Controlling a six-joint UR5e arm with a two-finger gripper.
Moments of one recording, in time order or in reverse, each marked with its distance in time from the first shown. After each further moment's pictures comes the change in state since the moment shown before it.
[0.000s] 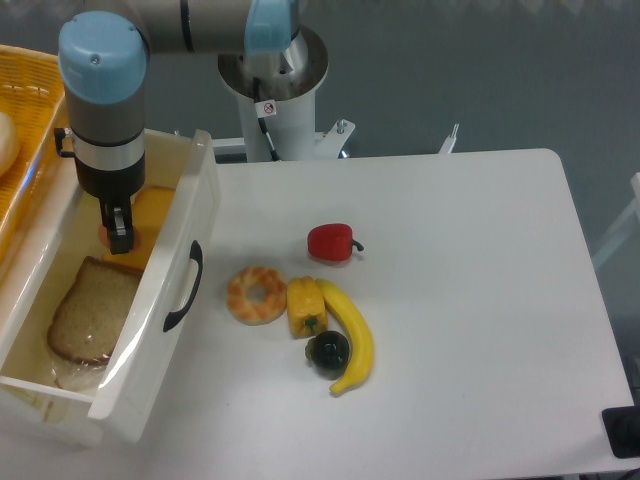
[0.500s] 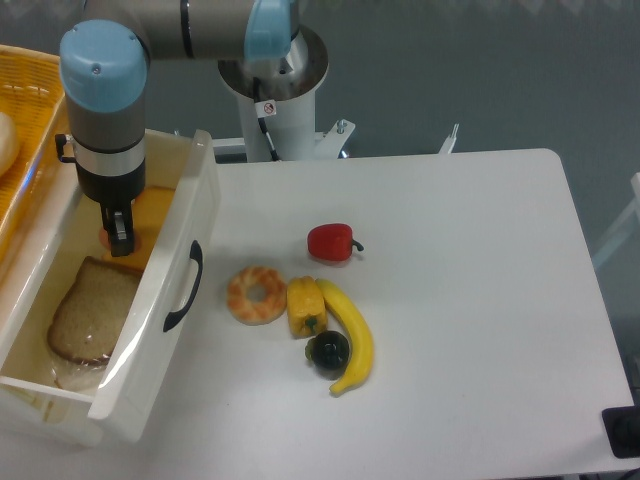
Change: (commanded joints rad) arm -0.005 -0.008 -0.002 -0.005 -0.002 0.000
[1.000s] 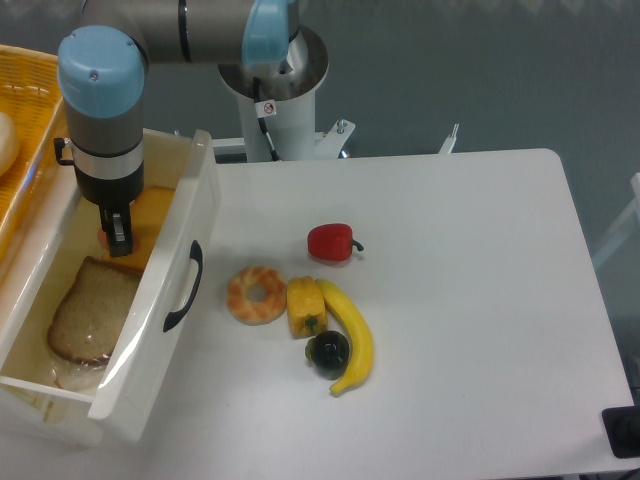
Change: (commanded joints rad) arm -0.005 -0.009 -0.005 -0.003 0.000 0.000
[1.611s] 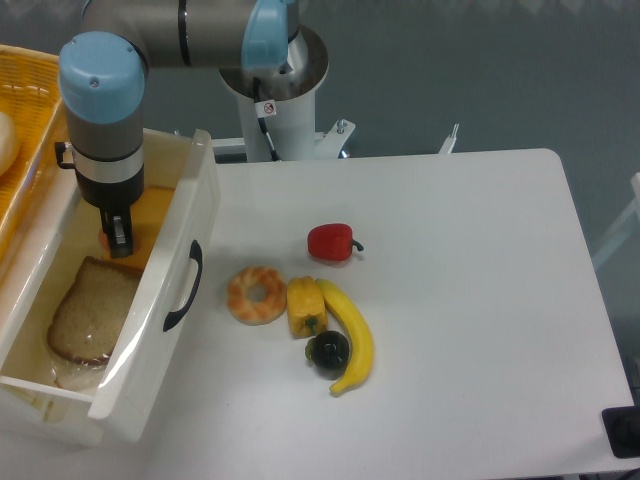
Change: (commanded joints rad) arm 0.000 -0.006 0.000 0.002 0.000 0.000
